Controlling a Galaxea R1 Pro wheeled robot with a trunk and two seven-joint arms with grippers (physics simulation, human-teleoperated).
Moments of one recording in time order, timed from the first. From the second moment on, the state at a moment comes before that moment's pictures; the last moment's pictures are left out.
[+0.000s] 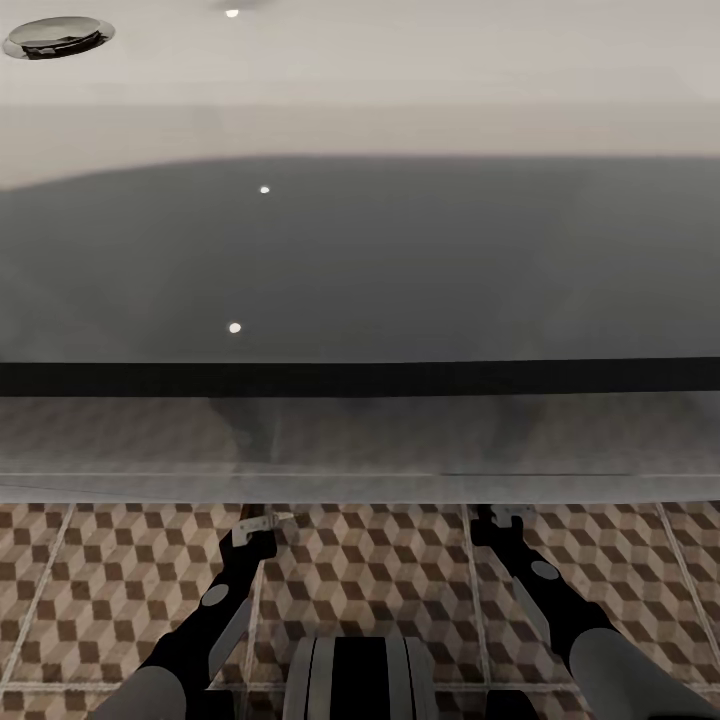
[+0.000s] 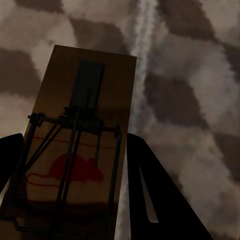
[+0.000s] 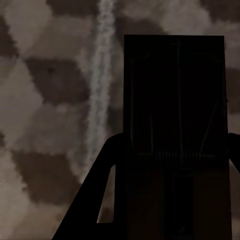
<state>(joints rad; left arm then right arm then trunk) -0.56 -0.02 -0.13 -0.54 0.25 -0.26 0.12 -0.67 -0.10 0.01 -0.41 -0.04 -0.25 0.15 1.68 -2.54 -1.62</state>
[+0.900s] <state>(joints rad) -0.56 -0.03 -0.13 -0.54 0.25 -0.26 0.12 -0.67 -0.10 0.01 -0.41 -0.04 -0.25 0.15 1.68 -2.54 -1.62</state>
